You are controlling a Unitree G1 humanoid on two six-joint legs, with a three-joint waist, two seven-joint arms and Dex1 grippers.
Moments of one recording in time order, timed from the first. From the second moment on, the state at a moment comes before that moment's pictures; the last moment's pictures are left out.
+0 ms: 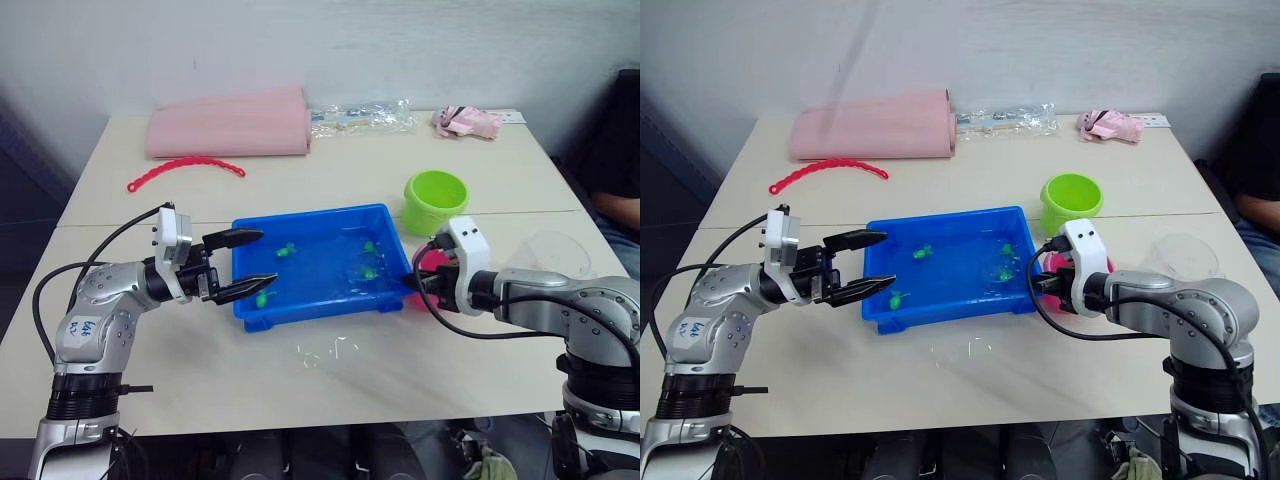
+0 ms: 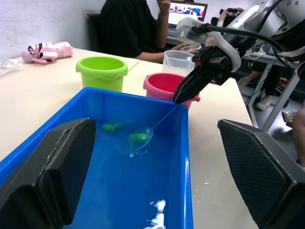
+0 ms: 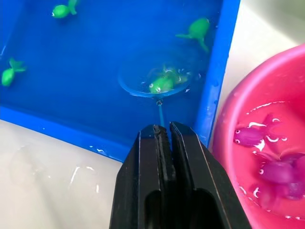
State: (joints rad) left arm -0.35 0.61 0.17 -0.07 -0.59 0.34 -1.11; right arm -0.50 -0.60 -0.19 -0.37 1.01 1.49 0.02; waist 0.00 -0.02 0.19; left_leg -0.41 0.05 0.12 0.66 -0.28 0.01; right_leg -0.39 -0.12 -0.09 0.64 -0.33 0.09
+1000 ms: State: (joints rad) left arm -0.32 0.63 0.18 -0.11 -0.59 0.35 -1.10; right arm -0.19 -0.59 -0.12 -0.52 0.59 0.80 0.36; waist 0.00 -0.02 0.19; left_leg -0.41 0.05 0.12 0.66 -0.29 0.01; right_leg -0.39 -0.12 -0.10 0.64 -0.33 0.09
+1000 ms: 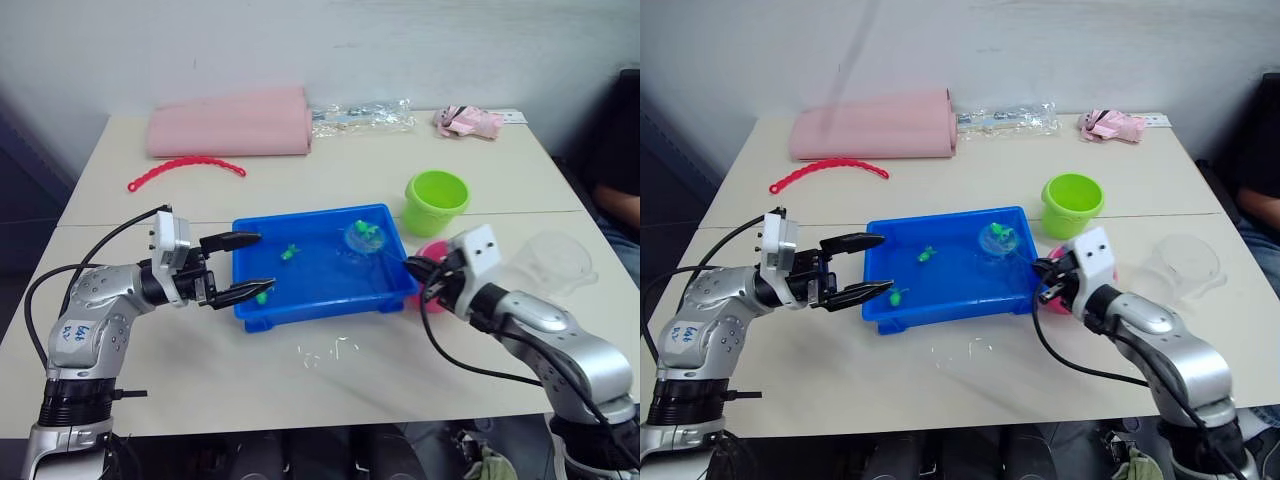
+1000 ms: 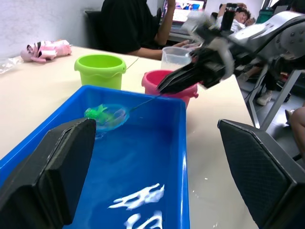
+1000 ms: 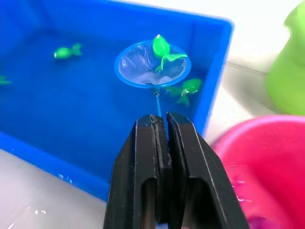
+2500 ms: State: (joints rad) left arm -0.53 0.51 0.14 0.00 -0.60 0.42 -0.92; right arm -0.43 -0.75 -0.09 -0.03 0.17 0.44 0.47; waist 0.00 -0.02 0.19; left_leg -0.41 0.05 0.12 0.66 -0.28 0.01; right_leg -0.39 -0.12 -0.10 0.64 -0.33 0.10
